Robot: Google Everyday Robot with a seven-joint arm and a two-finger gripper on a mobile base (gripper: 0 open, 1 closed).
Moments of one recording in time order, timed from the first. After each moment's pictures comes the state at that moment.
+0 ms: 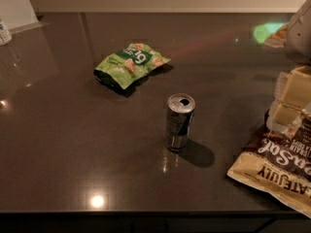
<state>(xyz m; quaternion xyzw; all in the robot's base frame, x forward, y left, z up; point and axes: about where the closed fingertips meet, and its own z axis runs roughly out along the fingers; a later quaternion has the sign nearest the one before) 0.438 -0.217 0.976 -0.60 0.78 -0.03 0.16</state>
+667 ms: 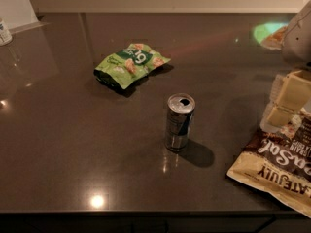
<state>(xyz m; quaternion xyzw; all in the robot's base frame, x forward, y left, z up) 0.440 -0.208 0.972 -0.60 0.78 -0.02 0.19</state>
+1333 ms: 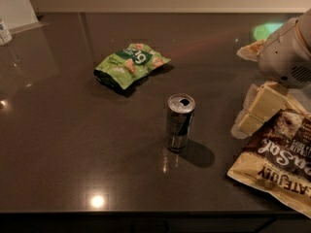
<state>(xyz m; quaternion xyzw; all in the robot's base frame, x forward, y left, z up) 0.444 -0.166 0.950 -0.60 0.76 0.06 0.25</state>
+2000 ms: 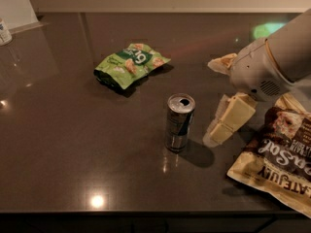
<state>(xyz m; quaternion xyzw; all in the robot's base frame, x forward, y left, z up) 0.441 -0.115 0.927 -0.61 0.73 0.14 0.29</state>
